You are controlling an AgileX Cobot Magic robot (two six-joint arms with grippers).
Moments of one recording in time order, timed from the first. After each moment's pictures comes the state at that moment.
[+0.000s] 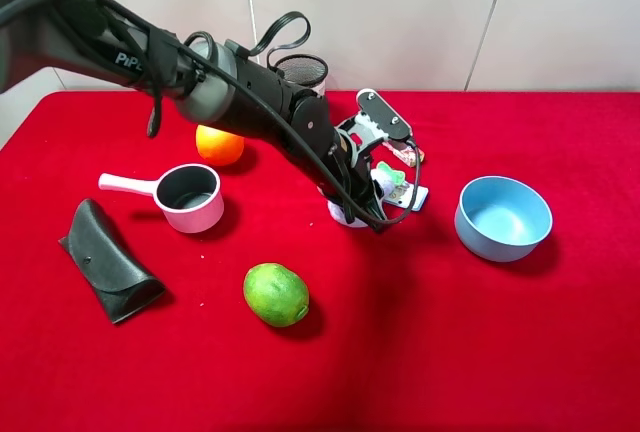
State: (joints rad) left arm -0.81 2.19 -1.36 -0.18 0.14 0.43; right arm 0.07 -0.01 -0.50 -0.07 1.01 -0.01
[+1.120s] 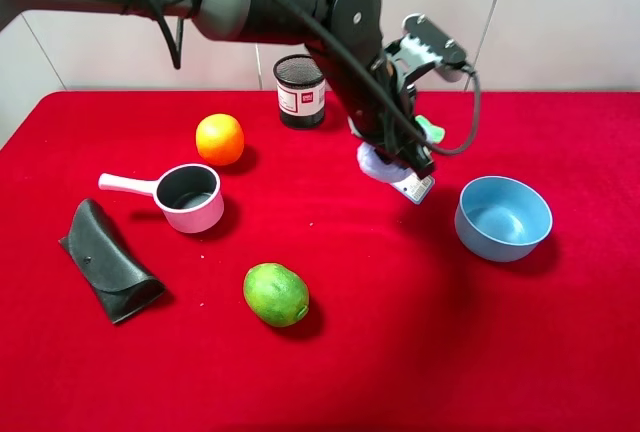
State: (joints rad) left arm -0.85 2.15 -1.71 -0.07 0.54 0.34; right arm 0.07 -0.01 -0.50 -0.07 1.01 -0.01
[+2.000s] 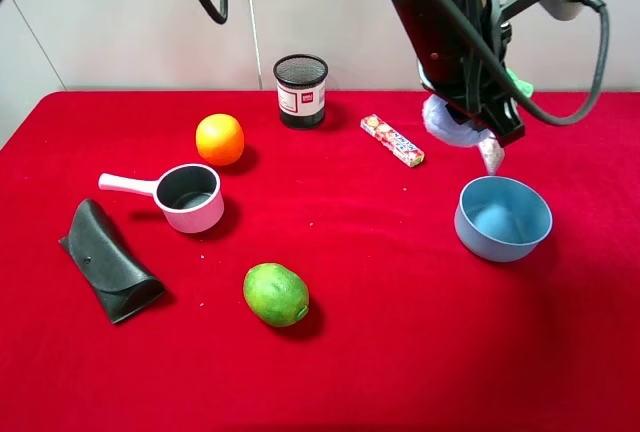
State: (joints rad) left arm -0.98 2.15 -1.98 0.01 0.71 0.33; right arm 0.07 -0.01 -0.50 -0.07 1.01 -0.01
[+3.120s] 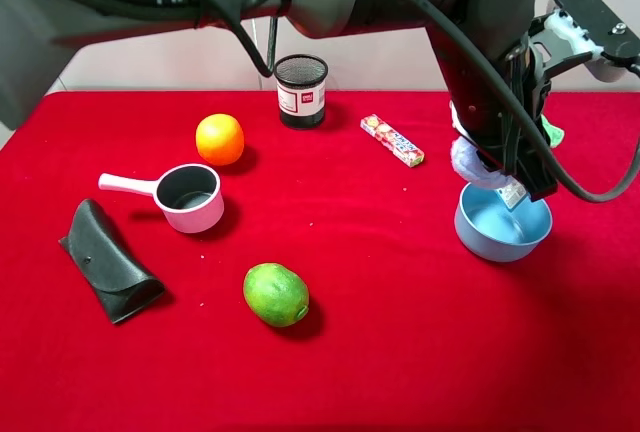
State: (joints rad) left arm -1.06 2.21 -1.98 0.03 0.69 0.31; right arm 0.07 -0.01 -0.50 -0.07 1.01 -0.01
